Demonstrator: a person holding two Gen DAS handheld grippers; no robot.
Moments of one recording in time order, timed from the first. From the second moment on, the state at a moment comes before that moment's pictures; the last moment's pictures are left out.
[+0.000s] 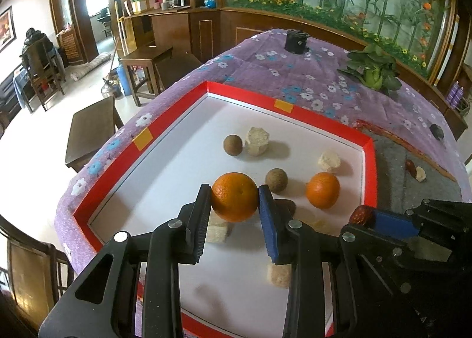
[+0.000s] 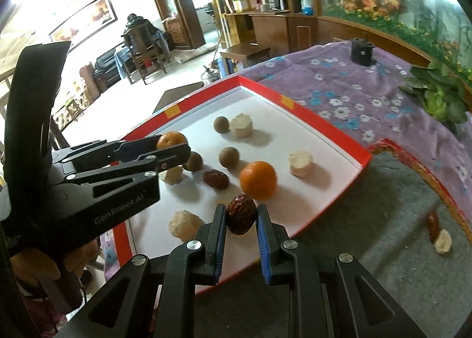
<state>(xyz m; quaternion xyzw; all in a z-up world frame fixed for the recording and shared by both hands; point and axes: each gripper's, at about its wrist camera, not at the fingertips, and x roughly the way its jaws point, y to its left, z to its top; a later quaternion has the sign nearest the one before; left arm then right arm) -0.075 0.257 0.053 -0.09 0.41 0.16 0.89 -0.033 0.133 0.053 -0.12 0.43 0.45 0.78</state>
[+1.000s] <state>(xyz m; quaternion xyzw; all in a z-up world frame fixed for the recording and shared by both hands) -0.072 0.267 0.041 -0.09 0.42 0.19 0.89 -0.027 0.158 0.039 -0.12 0.43 0.45 0.78</state>
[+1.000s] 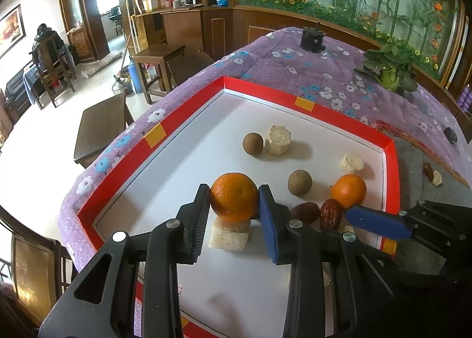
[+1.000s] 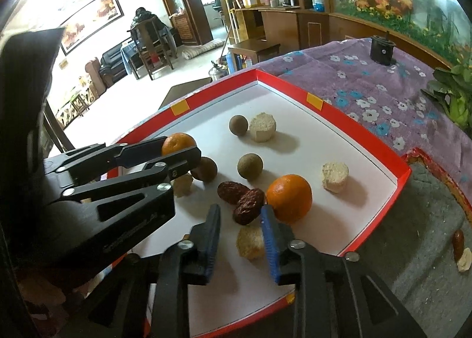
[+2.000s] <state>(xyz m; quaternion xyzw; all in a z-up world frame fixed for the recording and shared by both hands) -0.051 0.167 0.071 -0.05 0.40 0.11 0.91 -0.022 -0.002 0.055 -0.05 0.42 0.36 0.83</state>
